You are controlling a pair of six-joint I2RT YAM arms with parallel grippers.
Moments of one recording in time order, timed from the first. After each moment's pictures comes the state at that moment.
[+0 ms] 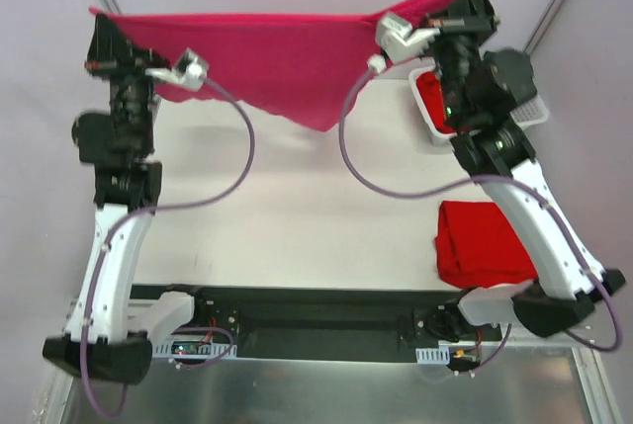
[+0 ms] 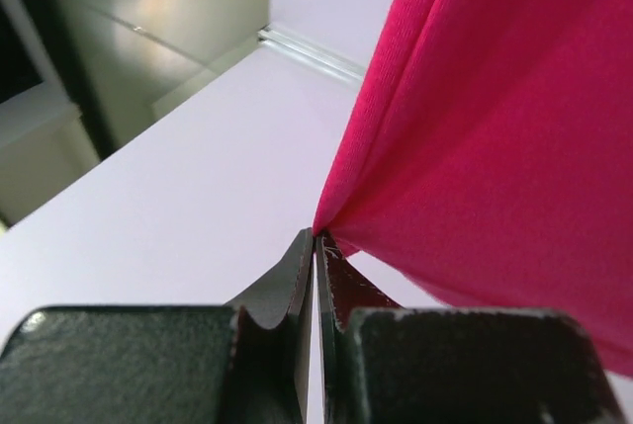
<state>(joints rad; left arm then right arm) -0.09 0.96 1.19 0.35 -0.10 1.49 0.61 1.27 1.66 0.06 0.43 -1.72</state>
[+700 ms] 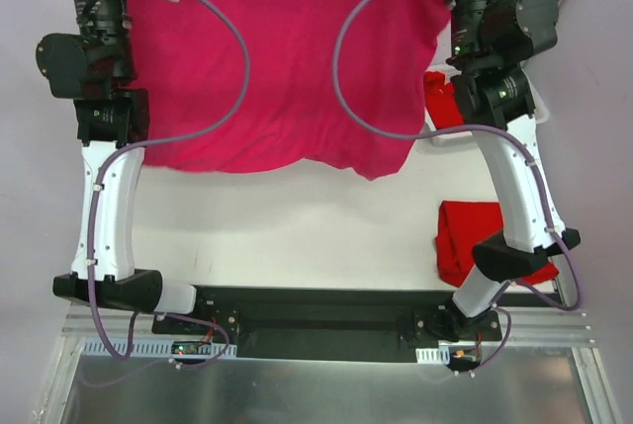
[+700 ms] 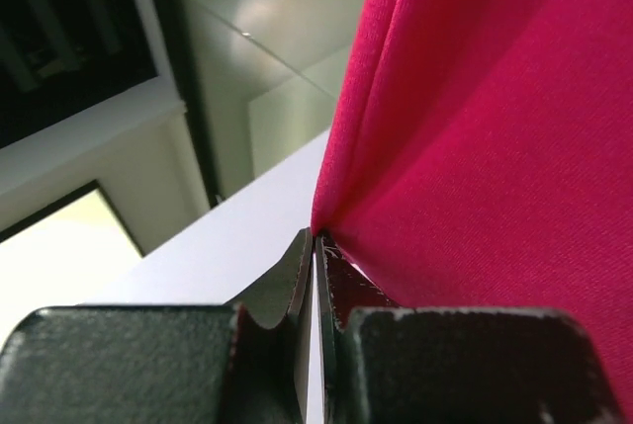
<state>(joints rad) -0.08 1.38 1.88 0.30 -0.10 1.55 0.55 1.70 2.40 -0.02 0.37 -1.72</state>
